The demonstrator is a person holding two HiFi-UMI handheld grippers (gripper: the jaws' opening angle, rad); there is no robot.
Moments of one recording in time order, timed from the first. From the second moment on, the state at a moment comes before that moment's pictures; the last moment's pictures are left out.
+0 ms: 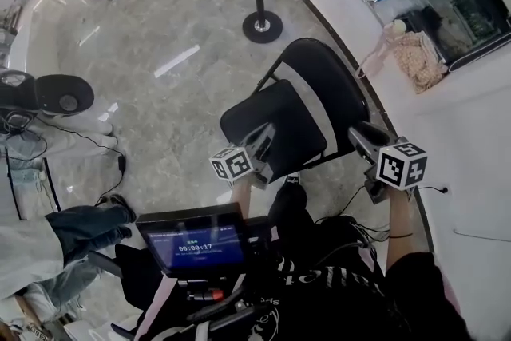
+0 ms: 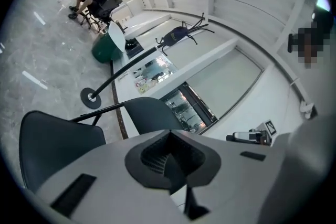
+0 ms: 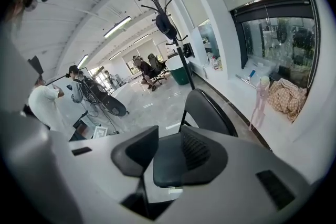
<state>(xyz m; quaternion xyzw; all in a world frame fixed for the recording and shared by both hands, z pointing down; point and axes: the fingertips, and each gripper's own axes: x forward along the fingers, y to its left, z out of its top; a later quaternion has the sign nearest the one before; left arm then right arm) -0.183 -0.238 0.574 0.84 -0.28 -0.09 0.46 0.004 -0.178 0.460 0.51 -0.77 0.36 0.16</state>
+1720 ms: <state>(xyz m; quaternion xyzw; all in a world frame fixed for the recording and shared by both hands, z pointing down) -0.103 0.124 0.440 0.89 -0.28 -0.05 0.35 -0.050 0.158 0.424 0.42 -0.84 0.35 0.07</state>
